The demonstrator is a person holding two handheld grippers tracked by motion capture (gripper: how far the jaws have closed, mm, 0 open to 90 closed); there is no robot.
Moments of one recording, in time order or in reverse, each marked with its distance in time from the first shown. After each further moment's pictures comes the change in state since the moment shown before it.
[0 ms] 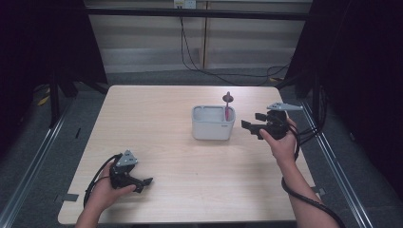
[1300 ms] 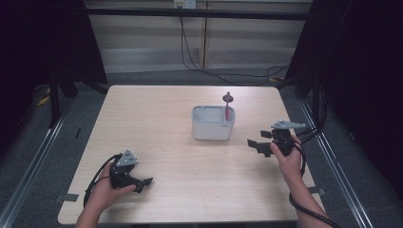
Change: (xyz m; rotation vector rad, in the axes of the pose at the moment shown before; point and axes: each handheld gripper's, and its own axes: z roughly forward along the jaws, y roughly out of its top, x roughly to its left) left arm 0.000 0.000 0.000 0.001 0.003 0.001; right arm -0.017 -0.060 -0.007 0.094 0.018 -0.018
